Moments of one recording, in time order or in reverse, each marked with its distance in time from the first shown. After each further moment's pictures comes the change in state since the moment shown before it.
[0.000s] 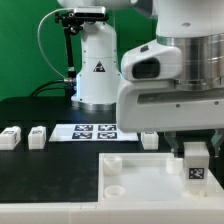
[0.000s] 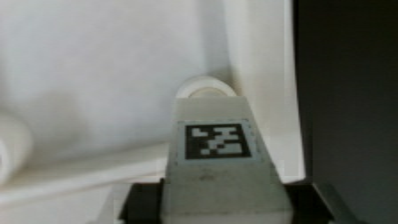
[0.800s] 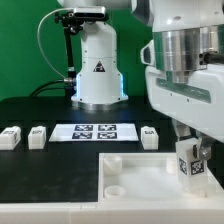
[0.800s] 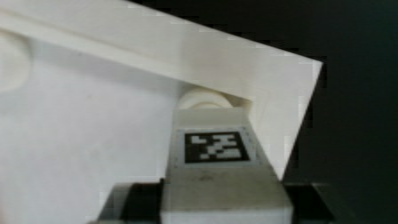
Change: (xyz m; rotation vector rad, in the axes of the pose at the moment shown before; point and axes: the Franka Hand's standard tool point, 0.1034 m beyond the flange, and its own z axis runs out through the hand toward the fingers) arm -0.006 -0.005 0.002 0.057 0.034 1.142
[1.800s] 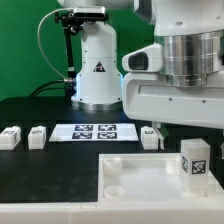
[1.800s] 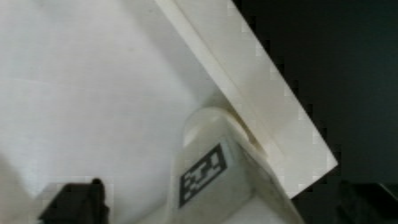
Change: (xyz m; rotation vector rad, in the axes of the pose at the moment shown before) arm 0.001 0.009 0.002 -0.054 -0.034 -0.886
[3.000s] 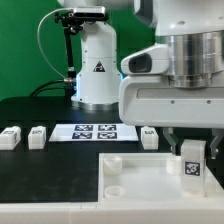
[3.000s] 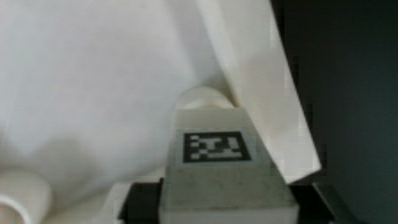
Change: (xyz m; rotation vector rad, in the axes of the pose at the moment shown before) arm 0.010 -0.002 0.000 0.021 0.037 -0.004
